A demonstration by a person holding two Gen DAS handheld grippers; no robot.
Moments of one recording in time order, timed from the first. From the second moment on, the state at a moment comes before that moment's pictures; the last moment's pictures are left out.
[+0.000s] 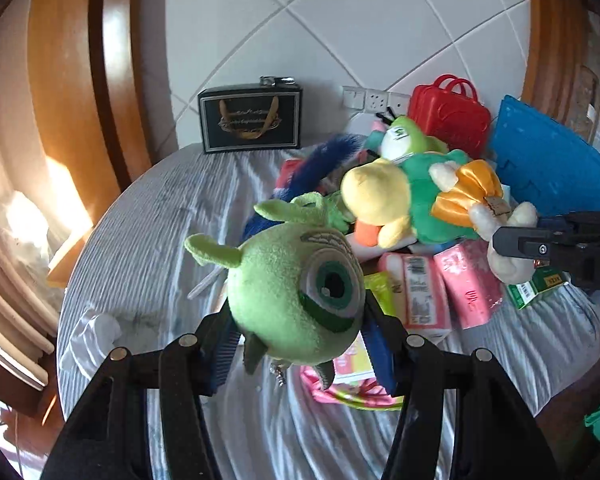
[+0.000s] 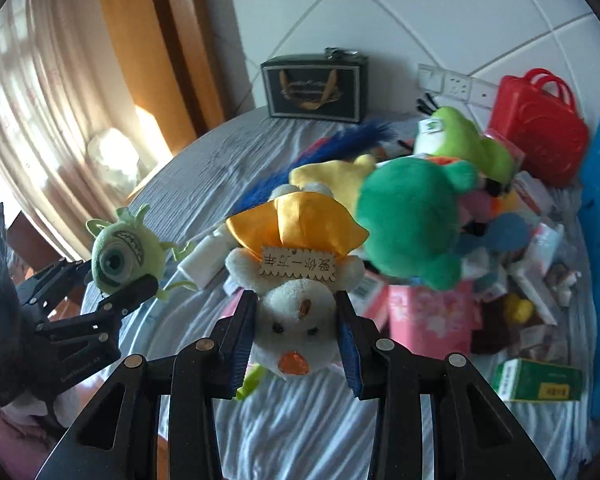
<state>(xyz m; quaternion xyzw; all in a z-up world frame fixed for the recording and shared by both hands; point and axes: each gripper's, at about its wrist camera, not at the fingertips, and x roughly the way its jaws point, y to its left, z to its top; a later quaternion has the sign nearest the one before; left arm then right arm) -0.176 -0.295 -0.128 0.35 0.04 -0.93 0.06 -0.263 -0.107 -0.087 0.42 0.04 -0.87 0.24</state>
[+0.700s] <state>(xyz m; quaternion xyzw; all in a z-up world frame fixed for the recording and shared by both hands) -0.186 0.025 -0.039 0.27 -0.04 -0.96 -0.04 -0.139 0.215 0.017 0.29 -0.01 -0.95 0.14</state>
